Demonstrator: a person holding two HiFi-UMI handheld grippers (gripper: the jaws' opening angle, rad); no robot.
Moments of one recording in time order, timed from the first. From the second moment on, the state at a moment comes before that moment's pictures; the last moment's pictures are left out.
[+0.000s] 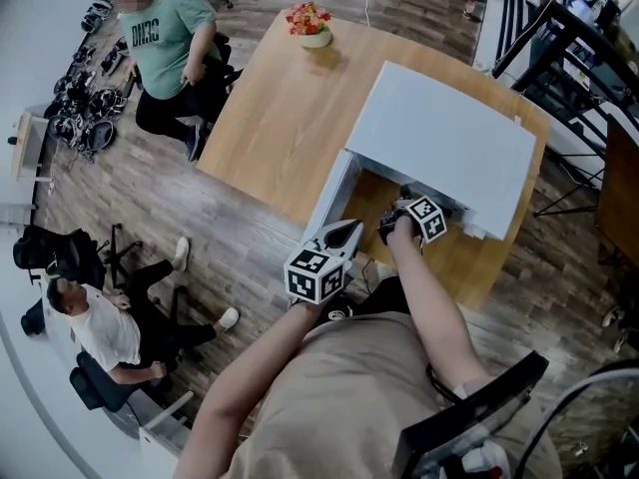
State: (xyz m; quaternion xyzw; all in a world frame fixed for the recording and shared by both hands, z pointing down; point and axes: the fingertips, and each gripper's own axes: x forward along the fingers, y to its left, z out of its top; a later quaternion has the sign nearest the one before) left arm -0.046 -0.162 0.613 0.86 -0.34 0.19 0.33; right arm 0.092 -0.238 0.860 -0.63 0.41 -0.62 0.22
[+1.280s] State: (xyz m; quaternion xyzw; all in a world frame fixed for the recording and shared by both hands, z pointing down) left arm -0.068 -0.142 0.615 0.86 -0.34 0.19 0.33; right arm 0.098 -0.225 0.851 -0.59 0.38 -0.63 0.32
